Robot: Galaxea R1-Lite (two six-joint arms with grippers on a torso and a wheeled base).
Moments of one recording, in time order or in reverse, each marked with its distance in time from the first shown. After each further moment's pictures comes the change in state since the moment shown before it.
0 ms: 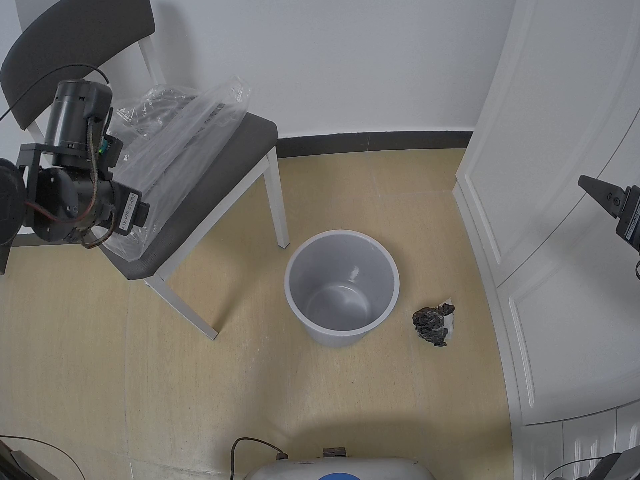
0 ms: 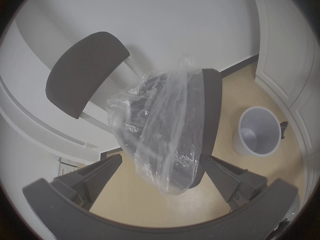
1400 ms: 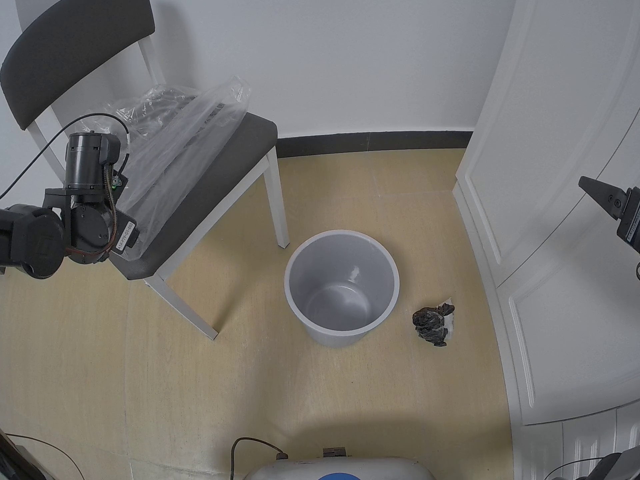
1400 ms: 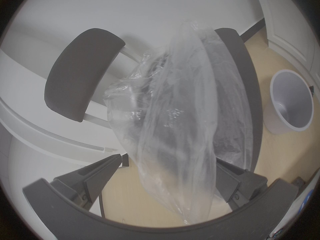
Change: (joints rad) left arm 0.134 0.130 0.177 -0.376 0.077 0.275; right arm 0.000 -0.007 0.006 -0.002 0.009 -0.006
